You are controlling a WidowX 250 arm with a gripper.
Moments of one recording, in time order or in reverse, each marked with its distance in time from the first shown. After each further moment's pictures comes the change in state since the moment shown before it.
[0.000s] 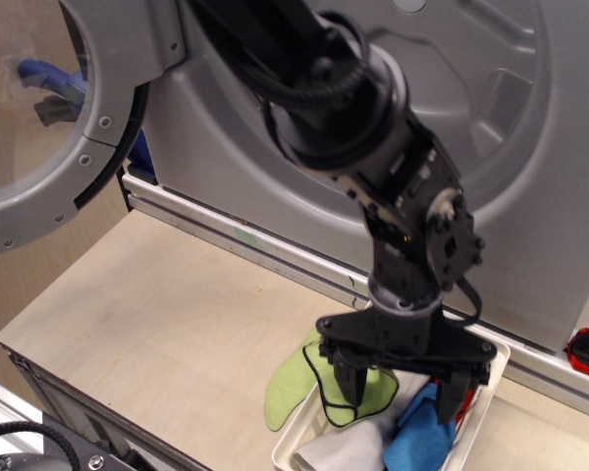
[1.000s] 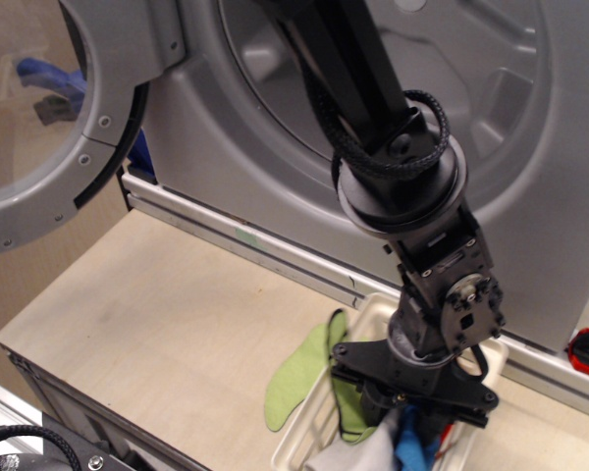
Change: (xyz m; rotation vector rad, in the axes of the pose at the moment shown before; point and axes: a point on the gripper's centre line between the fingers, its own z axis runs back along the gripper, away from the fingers) arm 0.001 0.003 -0.030 0.099 -0.051 -0.100
